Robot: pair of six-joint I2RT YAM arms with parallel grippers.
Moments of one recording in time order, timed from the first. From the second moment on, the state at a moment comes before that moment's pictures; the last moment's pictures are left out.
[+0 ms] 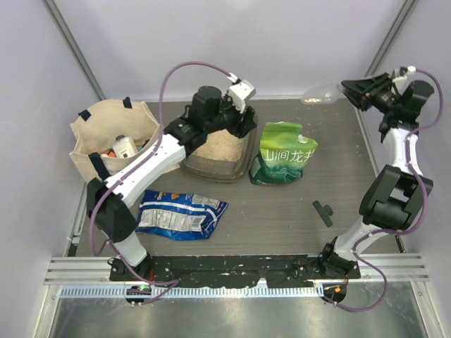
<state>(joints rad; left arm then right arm) -0.70 1.71 1.65 -0.23 0.25 0.08 -0.48 1.67 1.36 0.29 -1.03 1.25</state>
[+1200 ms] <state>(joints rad) -0.56 1.27 1.29 -0.28 0.16 0.22 0.36 2.15 2.12 -0.34 -0.39 0.20</state>
